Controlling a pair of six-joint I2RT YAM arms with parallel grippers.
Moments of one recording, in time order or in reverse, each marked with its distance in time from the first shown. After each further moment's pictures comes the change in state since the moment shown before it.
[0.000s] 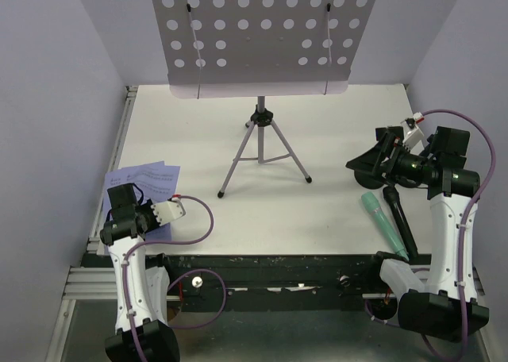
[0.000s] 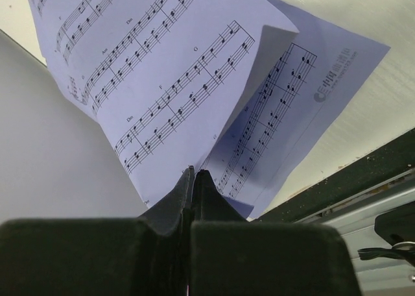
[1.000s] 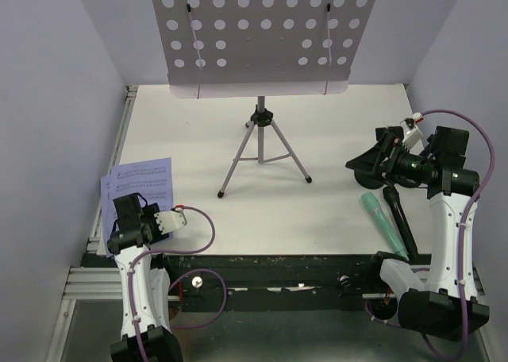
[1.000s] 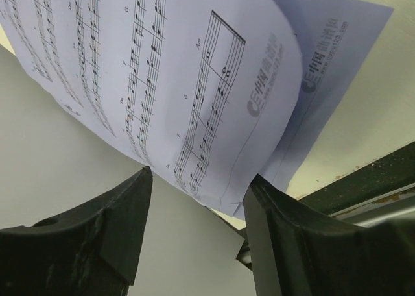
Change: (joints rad) left arm 0.000 -0.089 -0.146 0.081 -0.060 0.063; right arm 0.000 0.006 -0.005 0.003 -0.014 0.004
